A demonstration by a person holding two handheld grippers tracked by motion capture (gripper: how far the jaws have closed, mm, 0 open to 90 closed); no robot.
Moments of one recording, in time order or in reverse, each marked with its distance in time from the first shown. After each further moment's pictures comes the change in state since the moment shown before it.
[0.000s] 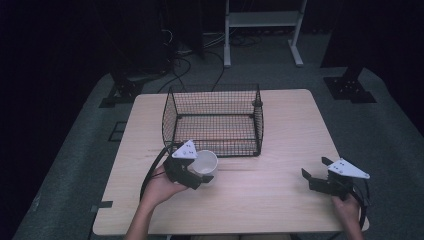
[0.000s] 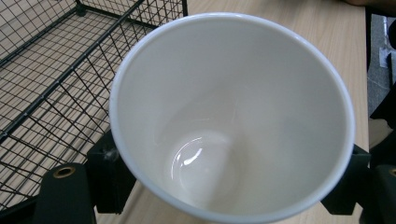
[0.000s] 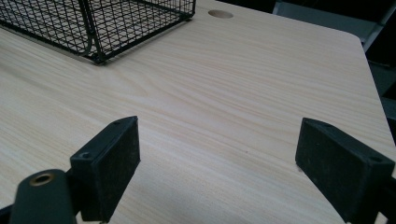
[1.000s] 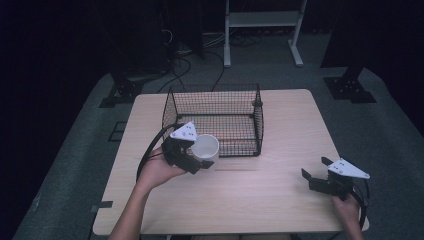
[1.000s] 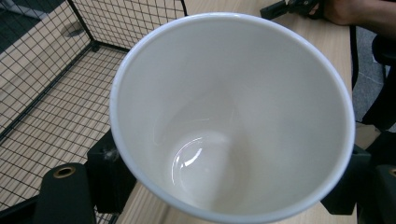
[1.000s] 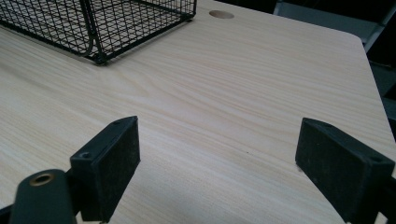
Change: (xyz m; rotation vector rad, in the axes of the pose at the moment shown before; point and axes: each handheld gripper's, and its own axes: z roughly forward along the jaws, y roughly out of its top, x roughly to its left) left arm 0.017 0.049 -0.028 0.007 -0.020 0.058; right arm 0.000 0.000 0.000 0.000 0.004 0.002
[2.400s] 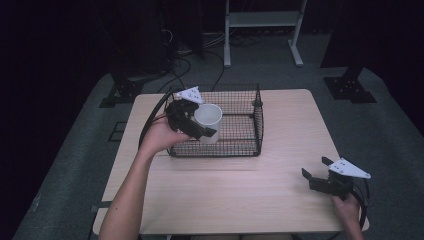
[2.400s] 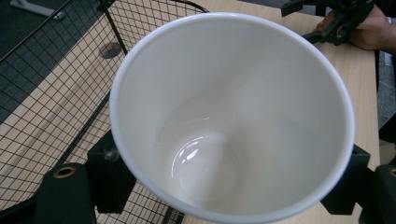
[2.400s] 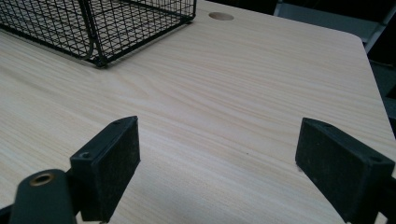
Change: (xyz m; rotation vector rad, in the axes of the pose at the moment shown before) left arm 0.058 0.061 -0.006 0.041 0.021 -0.010; right arm -0.001 0.000 0.000 -0.007 0.005 0.011
